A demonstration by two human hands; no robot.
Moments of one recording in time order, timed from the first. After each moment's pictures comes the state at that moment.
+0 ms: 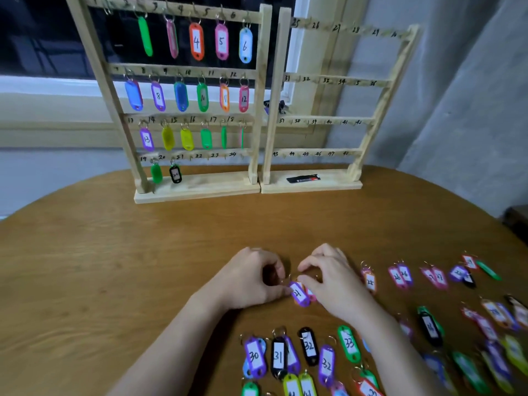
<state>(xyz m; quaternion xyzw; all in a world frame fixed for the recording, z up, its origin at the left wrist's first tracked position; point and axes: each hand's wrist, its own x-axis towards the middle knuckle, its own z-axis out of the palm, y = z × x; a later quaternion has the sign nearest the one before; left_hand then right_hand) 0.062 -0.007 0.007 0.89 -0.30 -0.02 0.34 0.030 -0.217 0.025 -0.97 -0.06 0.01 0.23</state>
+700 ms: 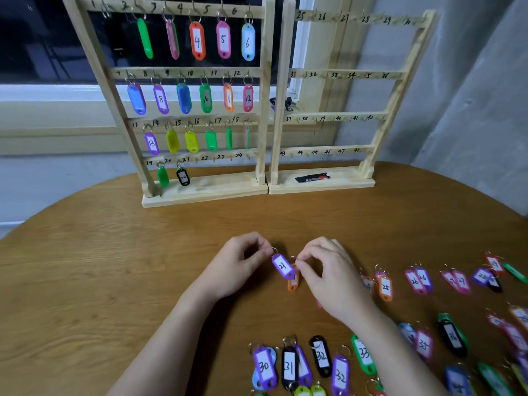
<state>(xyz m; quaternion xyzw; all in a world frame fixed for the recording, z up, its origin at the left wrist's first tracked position) 0.076 0.019 0.011 0.83 -0.20 -0.02 0.53 0.040 -0.197 0.025 -0.94 -0.11 -0.09 0.30</state>
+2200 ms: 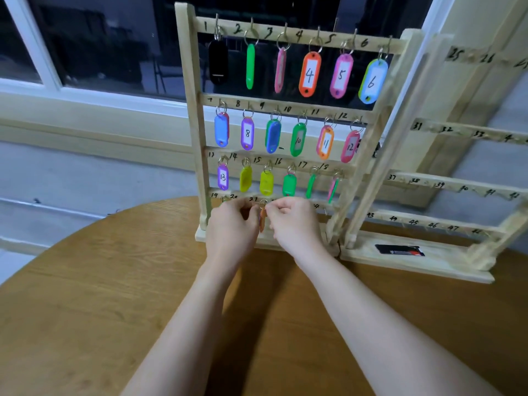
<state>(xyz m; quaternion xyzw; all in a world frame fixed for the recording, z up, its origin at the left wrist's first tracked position) 0.210 0.114 0.052 0.86 0.17 0.30 0.38 0.234 0.002 0.088 -0.83 -0.10 -0.01 0.55</state>
